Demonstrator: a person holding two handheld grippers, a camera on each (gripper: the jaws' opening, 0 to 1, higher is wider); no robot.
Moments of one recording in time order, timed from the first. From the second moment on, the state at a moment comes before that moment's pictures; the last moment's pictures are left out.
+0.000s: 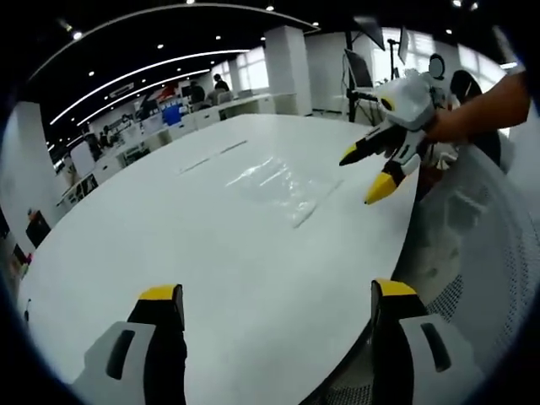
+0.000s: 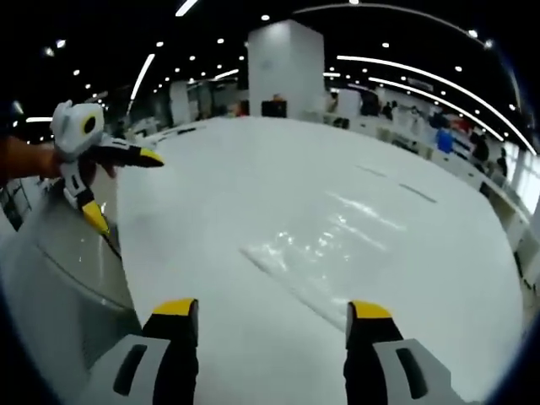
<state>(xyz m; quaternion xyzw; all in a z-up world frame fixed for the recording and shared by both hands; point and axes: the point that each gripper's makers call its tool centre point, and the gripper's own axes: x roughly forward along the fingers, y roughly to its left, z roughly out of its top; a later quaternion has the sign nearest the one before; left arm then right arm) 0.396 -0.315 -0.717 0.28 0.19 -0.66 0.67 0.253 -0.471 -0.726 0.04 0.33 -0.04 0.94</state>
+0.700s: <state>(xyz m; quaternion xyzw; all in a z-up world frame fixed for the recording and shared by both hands) 0.384 -0.325 -0.703 0.26 0.19 -0.68 0.65 0.280 -0.522 -0.779 -0.01 0.43 0.04 0.90</state>
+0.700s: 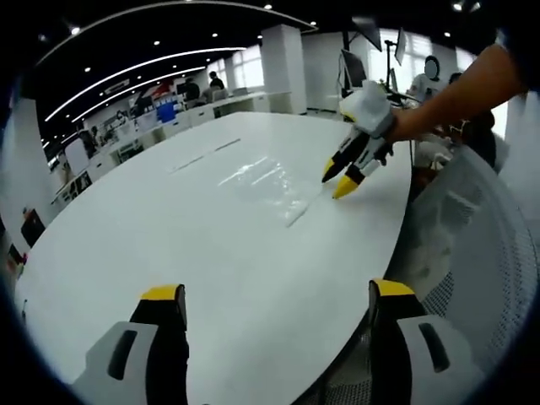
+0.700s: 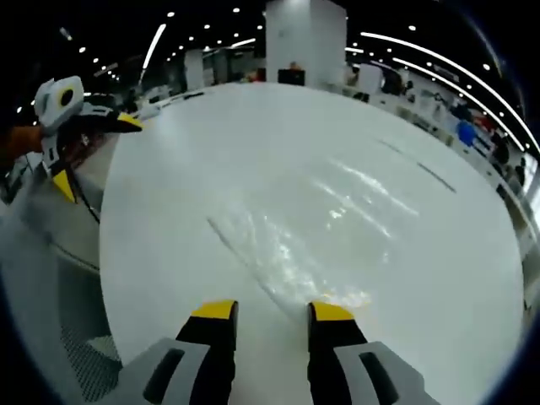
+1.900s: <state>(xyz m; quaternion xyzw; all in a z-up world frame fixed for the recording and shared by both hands) 0.372 -0.351 -0.704 0.29 0.17 -0.71 0.62 0.282 -0.477 -0.748 -0.10 0.40 0.22 0.88</state>
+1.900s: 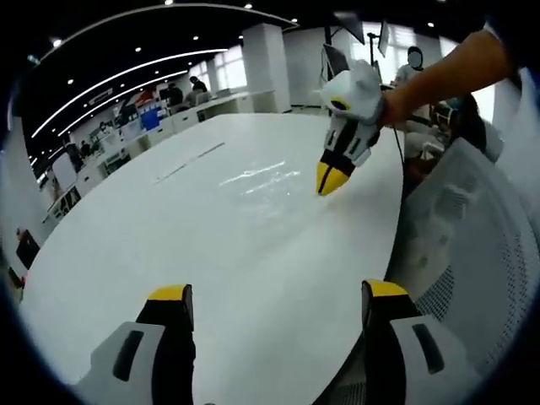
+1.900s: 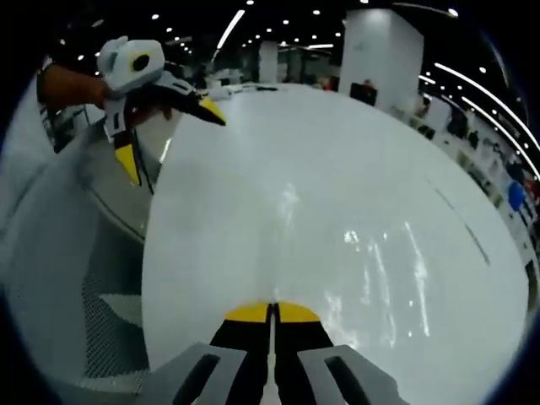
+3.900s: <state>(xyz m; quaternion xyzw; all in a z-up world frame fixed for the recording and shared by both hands) 0.327 -0.388 -0.704 0.42 0.06 -0.77 0.46 0.260 -0.431 -0.695 -0.10 0.39 0.34 0.85</state>
